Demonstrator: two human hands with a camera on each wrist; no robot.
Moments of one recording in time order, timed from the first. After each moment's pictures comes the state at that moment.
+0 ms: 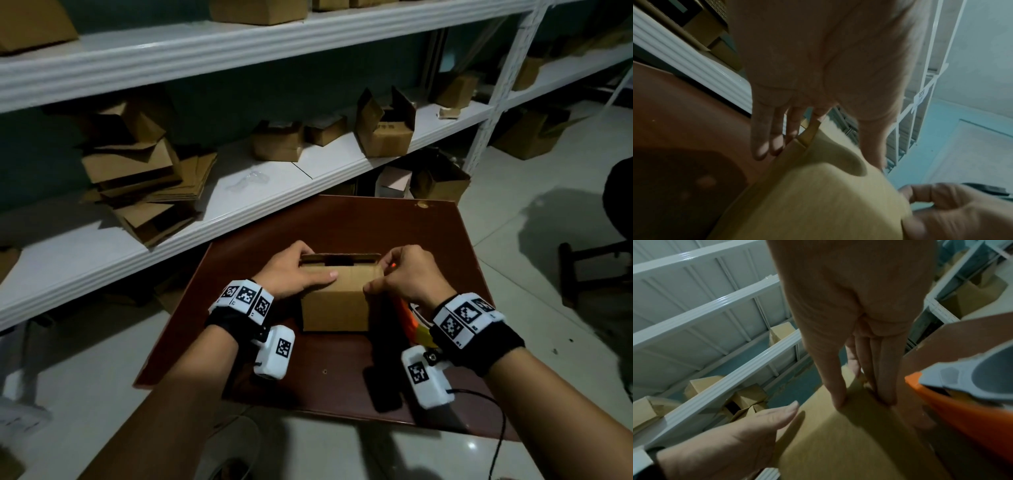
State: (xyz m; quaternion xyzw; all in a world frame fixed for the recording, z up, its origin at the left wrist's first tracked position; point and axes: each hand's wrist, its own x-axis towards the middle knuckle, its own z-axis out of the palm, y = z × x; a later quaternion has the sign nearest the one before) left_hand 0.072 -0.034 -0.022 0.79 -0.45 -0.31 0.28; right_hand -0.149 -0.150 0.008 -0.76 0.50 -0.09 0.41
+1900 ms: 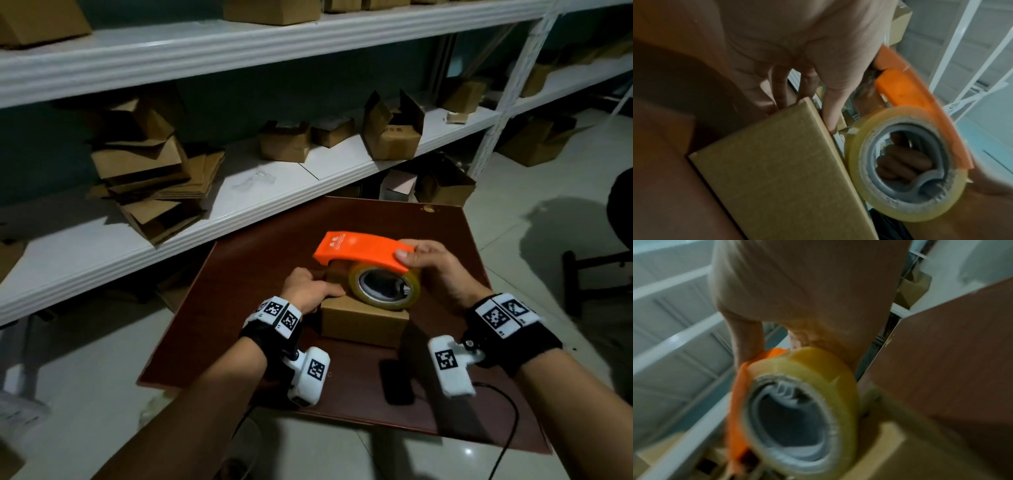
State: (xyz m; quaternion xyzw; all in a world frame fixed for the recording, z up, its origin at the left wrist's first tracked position) left_hand 0.042 -0.040 -0.062 0.78 -0.22 -0.40 0.42; right_hand -0.175 -0.161 0.017 -0.66 0.22 -0.20 0.69
